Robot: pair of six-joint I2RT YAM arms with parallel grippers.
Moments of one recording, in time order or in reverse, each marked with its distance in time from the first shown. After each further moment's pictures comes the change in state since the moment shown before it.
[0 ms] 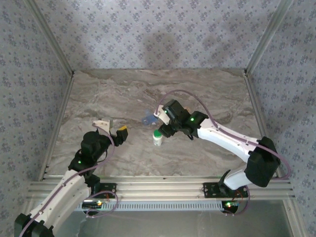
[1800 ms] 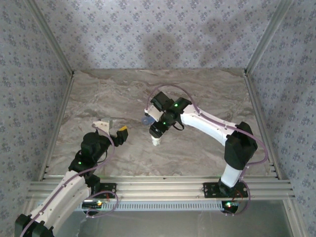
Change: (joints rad) left arm 0.000 -0.015 -0.018 0.008 -0.017 0.004; right arm -0.009 0.271 0.322 -0.299 -0.231 0.108
